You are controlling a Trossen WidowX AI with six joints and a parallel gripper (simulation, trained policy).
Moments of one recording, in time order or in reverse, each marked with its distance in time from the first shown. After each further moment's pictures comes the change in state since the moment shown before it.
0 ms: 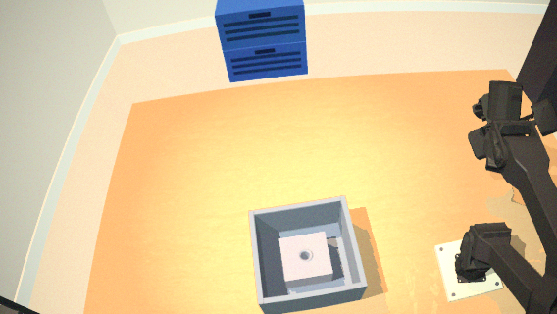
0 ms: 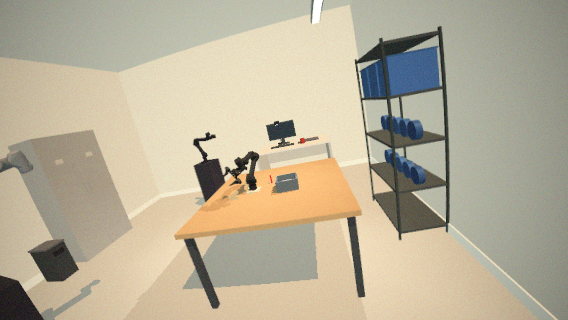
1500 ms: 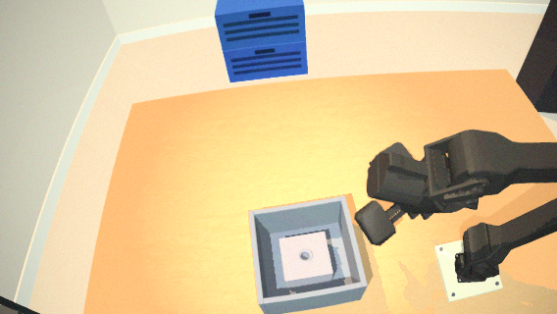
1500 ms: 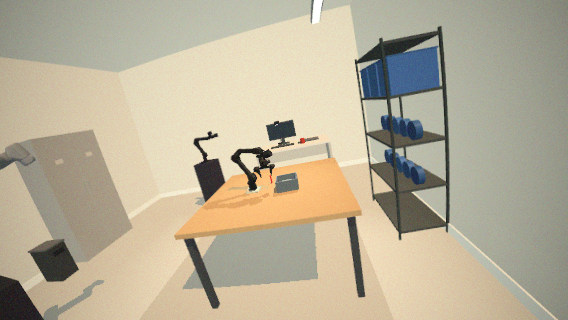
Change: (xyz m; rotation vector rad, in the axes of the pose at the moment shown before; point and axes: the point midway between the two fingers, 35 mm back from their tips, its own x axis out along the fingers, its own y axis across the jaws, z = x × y) arm -0.267 0.173 -0.011 -0.178 -0.086 1.071
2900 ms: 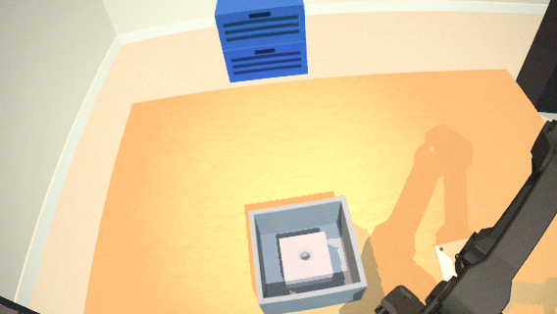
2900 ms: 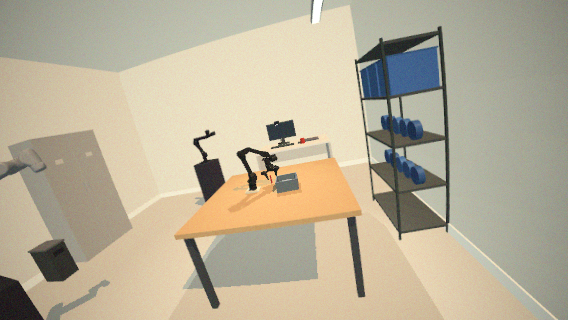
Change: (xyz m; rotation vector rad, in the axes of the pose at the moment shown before) arm -0.030 0.119 -0.213 -0.086 0.456 0.213
